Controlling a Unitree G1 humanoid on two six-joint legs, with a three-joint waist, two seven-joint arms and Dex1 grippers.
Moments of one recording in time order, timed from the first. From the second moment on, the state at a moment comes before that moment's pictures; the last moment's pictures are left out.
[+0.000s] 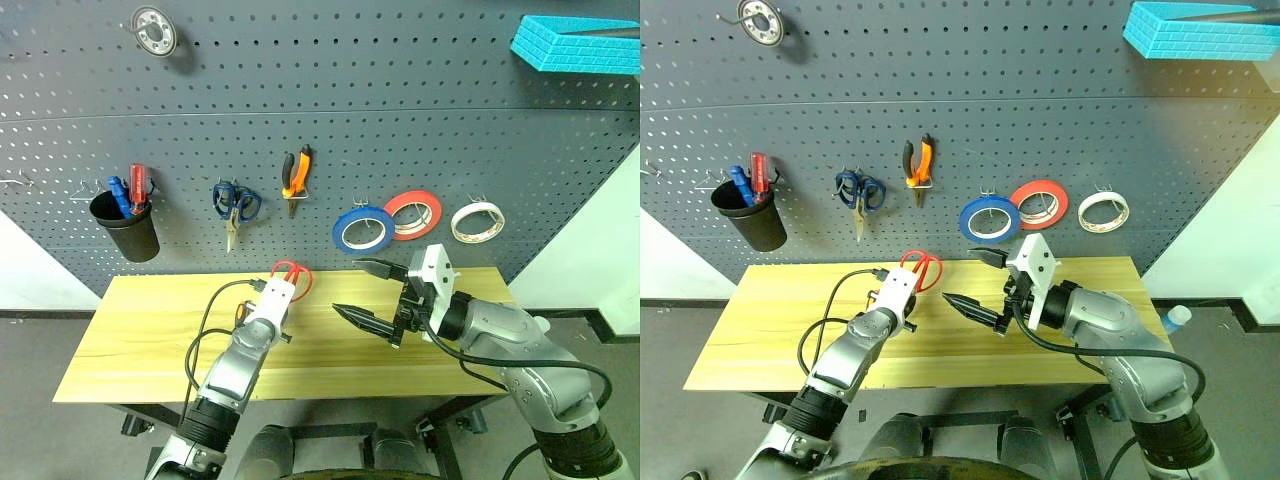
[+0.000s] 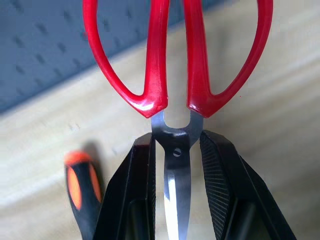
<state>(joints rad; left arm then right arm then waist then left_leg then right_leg) -0.15 0.13 -0.27 0.06 0.10 0.59 -0.06 -0.08 -0.51 0.09 -0.54 0.55 0.49 0.73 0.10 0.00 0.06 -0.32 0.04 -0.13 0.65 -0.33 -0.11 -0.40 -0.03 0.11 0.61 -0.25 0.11</state>
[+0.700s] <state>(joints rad) 0.00 0.20 -0.23 -0.12 0.20 0.03 -0.05 -0.03 -0.38 0.07 -0.43 0.49 0.23 0.72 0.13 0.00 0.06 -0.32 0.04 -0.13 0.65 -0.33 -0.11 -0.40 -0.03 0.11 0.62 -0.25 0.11</state>
